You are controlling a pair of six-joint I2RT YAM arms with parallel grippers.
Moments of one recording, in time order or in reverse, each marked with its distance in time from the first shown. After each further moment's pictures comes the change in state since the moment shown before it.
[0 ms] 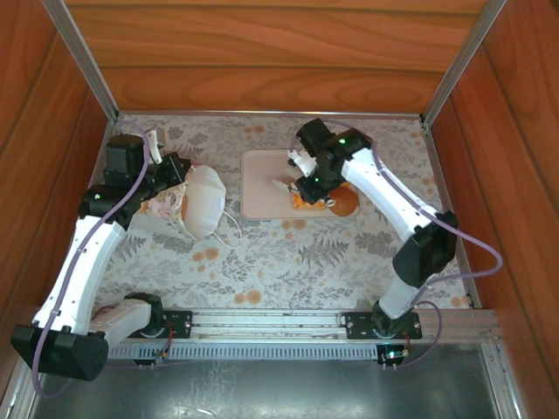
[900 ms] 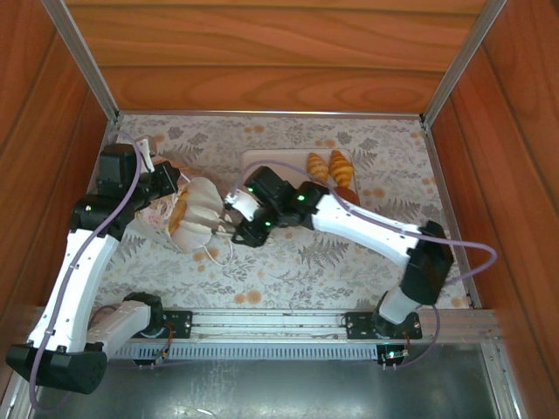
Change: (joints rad) left arm 0.000 -0.066 0.011 -0.126 -0.107 0.025; right arm 0.393 0.003 -0.219 0.555 -0.263 0.113
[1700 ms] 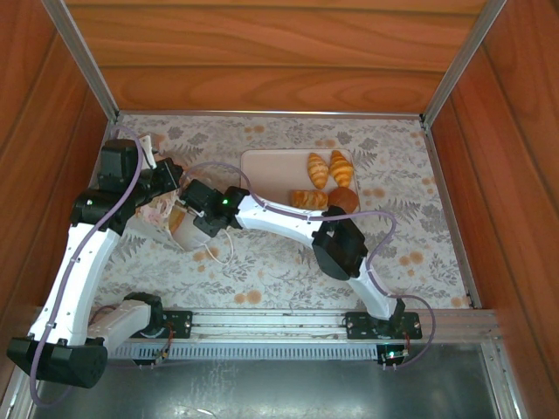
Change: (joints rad) left arm 0.000 0.034 0.028 -0.002 0.035 0.000; right arm 0.128 0.554 0.493 -0.037 0.580 0.019
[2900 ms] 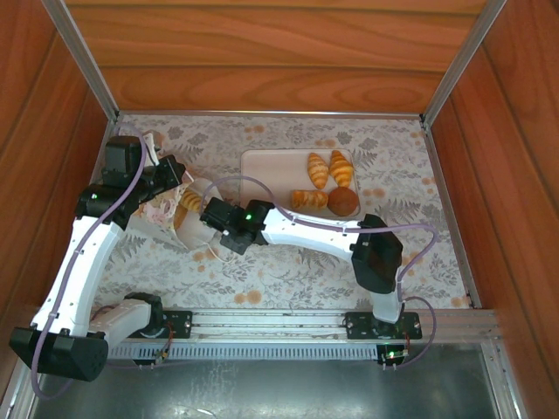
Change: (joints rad) left arm 0.000 0.042 0.000 0.028 0.010 -0.032; right arm 0.061 -0.299 -0.331 -0.106 0.074 -0.056
